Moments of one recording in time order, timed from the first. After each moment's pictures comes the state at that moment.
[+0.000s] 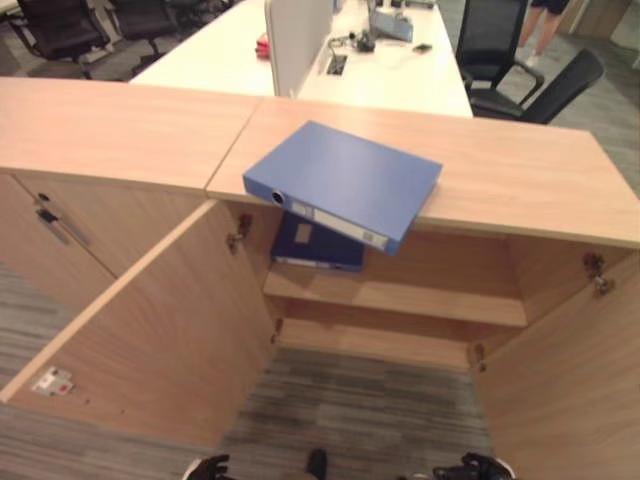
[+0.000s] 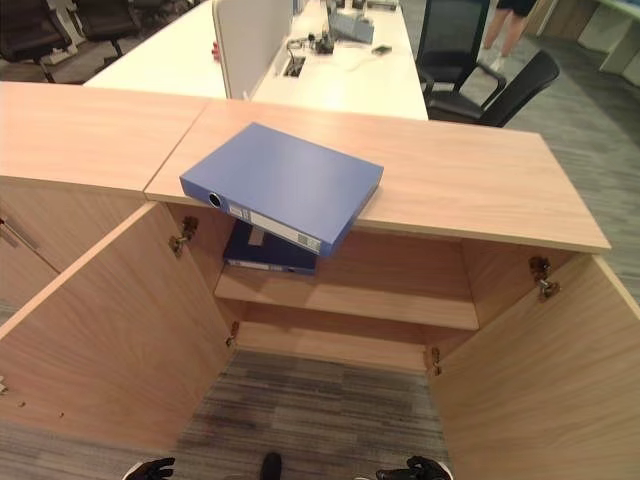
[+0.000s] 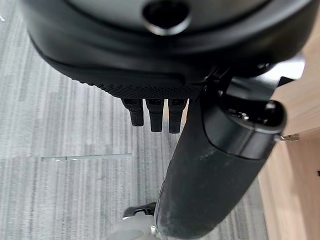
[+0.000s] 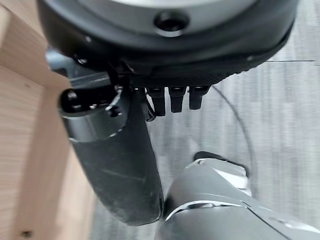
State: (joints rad) left arm -0.02 0.34 -0.15 1.29 -0.06 -0.07 0.04; right arm -0.05 -0.27 0.15 1.26 0.20 -0.02 -0.03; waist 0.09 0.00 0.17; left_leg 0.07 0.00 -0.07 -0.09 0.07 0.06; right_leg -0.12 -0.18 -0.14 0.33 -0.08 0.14
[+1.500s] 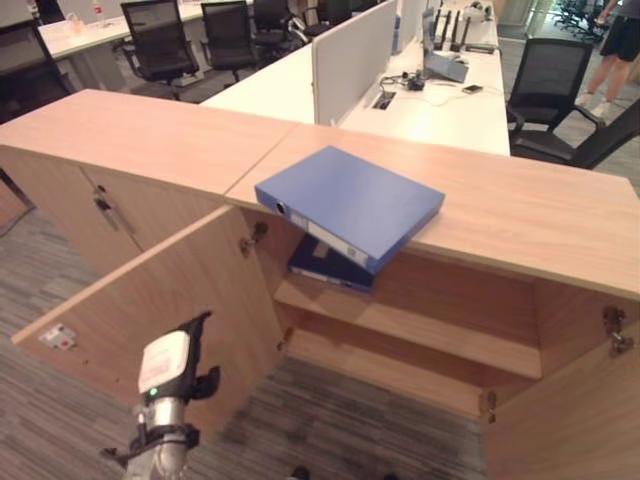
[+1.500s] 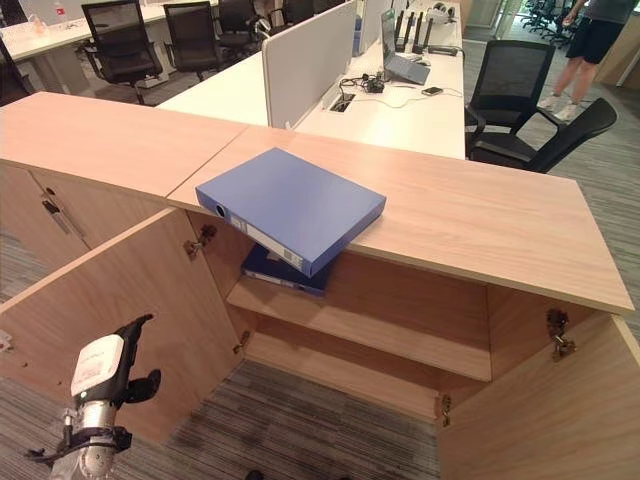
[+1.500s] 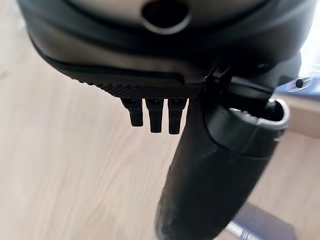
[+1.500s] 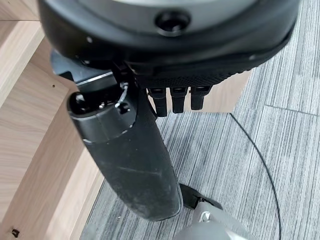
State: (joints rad) left arm 0.25 0.60 -0.06 0.21 0.64 -0.05 0.48; right arm 0.07 -0.31 0.14 1.26 0.19 -0.07 -0.11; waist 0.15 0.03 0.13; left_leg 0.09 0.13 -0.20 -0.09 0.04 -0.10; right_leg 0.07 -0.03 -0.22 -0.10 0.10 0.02
